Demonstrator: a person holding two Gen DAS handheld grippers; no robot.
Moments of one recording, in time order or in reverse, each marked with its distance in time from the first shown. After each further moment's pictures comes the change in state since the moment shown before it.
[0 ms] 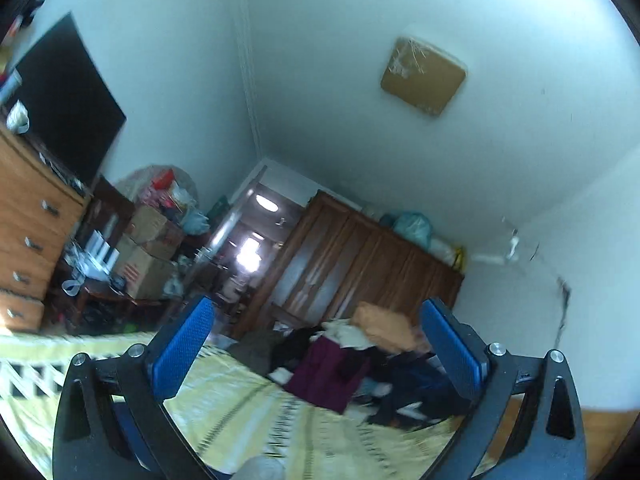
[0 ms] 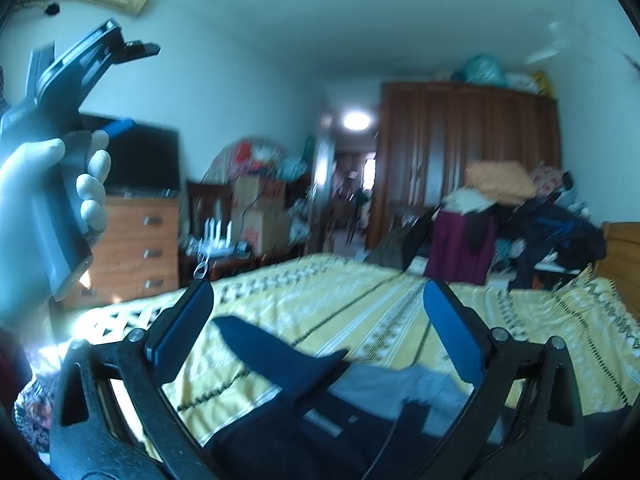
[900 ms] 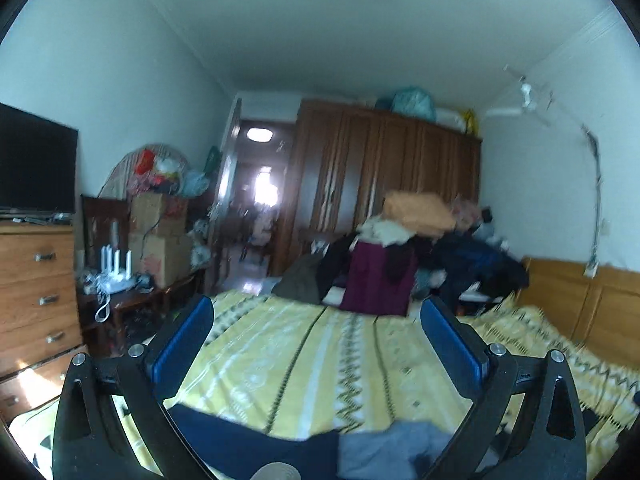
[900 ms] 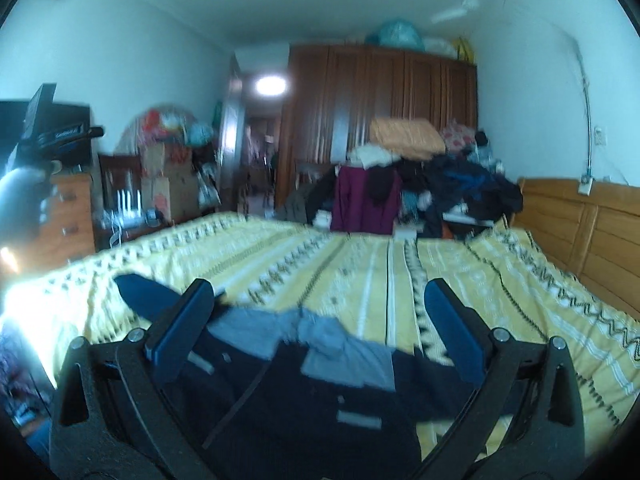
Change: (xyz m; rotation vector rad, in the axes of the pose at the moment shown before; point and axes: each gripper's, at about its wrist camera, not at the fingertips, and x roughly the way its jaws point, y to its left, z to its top) left arm 0.155 0.012 -0.055 0.457 0.446 0.221; right arm -0.044 -0.120 -0.067 0.055 0.208 -0.299
